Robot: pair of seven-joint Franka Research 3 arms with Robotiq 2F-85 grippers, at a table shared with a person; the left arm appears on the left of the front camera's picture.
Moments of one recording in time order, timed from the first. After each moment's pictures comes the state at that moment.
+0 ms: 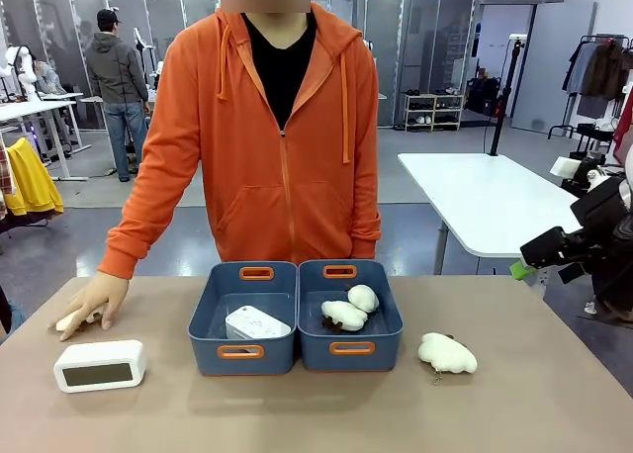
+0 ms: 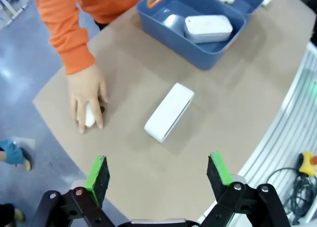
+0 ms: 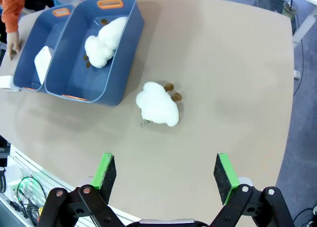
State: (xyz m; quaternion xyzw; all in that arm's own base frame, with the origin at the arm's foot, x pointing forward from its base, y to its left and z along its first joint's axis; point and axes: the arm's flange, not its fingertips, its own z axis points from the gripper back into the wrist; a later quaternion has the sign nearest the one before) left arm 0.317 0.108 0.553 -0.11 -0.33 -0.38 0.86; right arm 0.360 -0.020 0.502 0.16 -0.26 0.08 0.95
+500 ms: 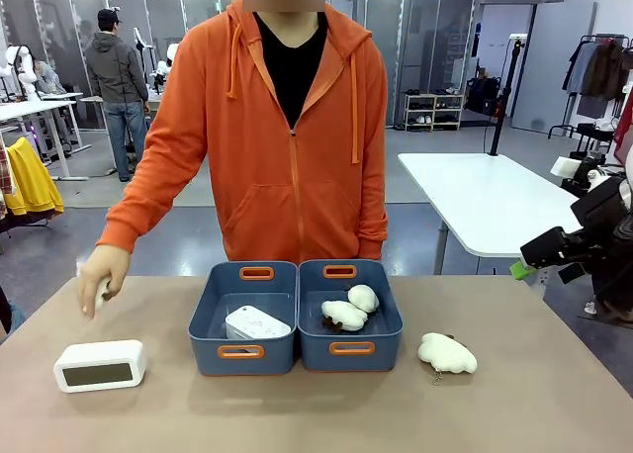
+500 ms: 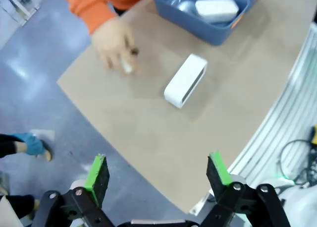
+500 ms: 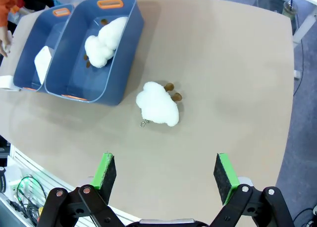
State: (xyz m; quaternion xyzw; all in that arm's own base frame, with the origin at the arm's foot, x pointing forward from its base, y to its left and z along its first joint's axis) left arm 0.268 0.170 0.578 -0.05 -0.33 -0.40 0.85; right arm 0.360 -0.020 0.502 0.16 -0.26 0.08 0.95
